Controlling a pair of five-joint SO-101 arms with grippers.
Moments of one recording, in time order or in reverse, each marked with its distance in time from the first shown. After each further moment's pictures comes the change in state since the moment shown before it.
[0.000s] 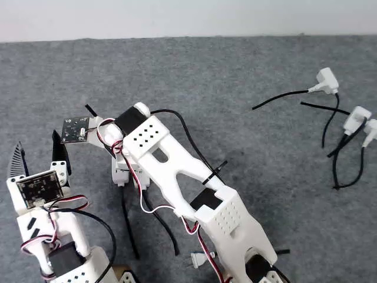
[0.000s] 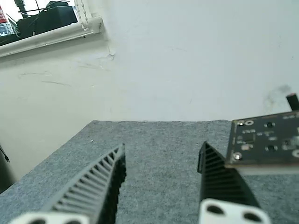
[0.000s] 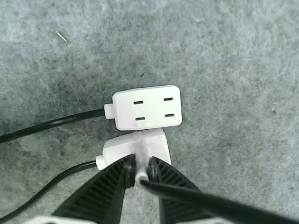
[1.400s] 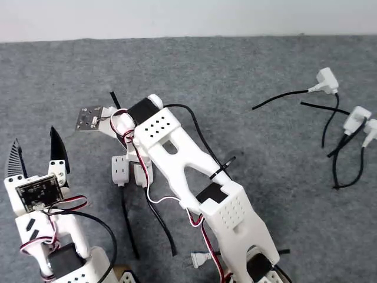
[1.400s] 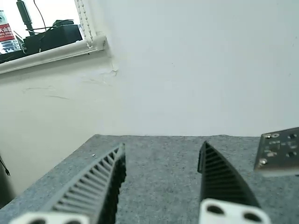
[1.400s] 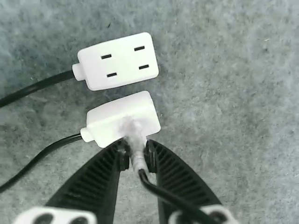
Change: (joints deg) left arm 0.4 -0.3 -0.3 -1.8 0.1; right arm 4.9 0.7 0.0 1.3 -4.0
